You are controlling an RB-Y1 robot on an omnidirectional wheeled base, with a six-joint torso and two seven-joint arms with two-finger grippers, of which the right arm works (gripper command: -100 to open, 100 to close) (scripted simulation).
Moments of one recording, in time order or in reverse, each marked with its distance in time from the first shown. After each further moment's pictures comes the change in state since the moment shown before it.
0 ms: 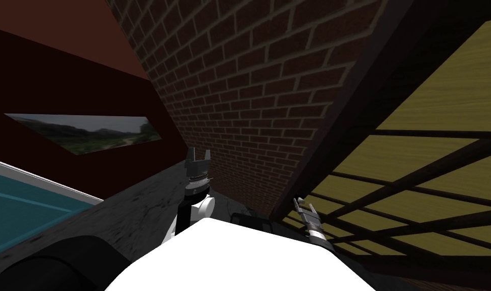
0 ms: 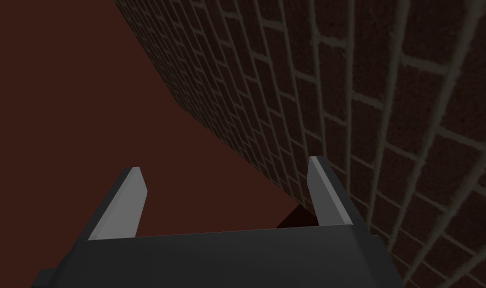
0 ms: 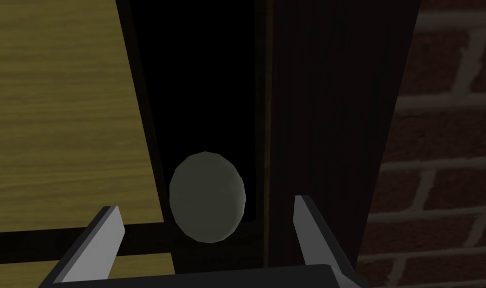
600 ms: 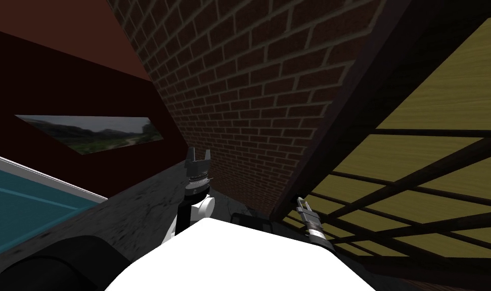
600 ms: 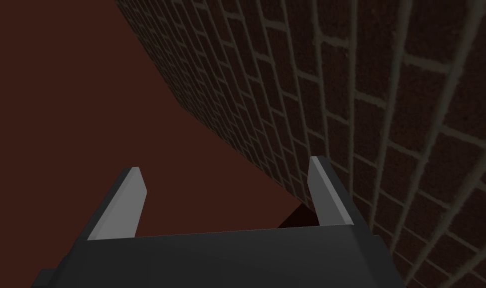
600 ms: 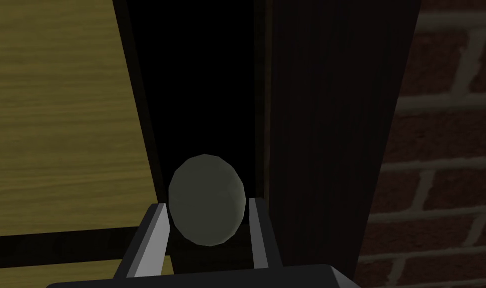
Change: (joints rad) arm -0.004 -0.001 0.001 -0.004 0.001 0.003 0.001
